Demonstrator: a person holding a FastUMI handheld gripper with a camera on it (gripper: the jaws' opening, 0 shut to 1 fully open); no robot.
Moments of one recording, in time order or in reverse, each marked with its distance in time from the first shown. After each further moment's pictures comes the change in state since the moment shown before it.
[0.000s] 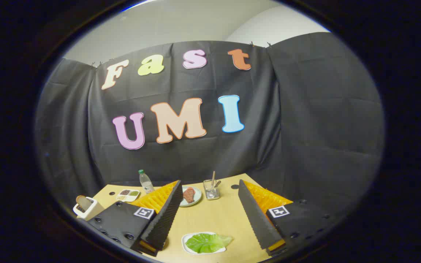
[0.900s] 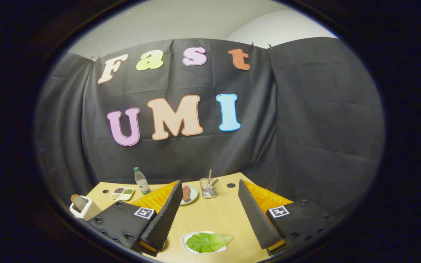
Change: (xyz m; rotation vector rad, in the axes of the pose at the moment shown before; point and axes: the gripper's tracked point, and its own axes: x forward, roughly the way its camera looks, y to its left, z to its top) arm -0.002 0.012 -0.009 -0.041 0.024 -0.071
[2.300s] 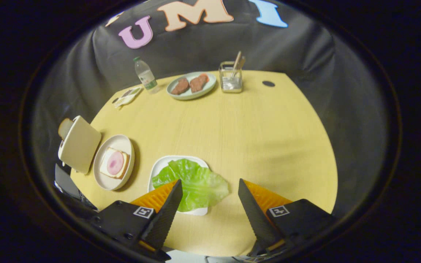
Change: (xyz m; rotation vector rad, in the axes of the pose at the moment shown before) arm 0.080 -0.048 -0.295 -0.158 0.902 0.361
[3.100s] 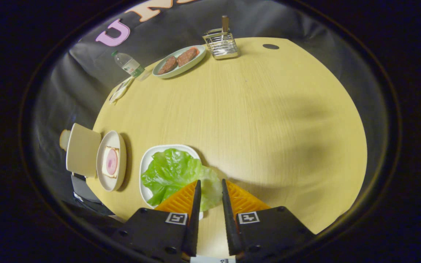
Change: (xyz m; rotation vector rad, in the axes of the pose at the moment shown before) arm 0.045 -0.007 -0.022 0.125 0.169 0.115
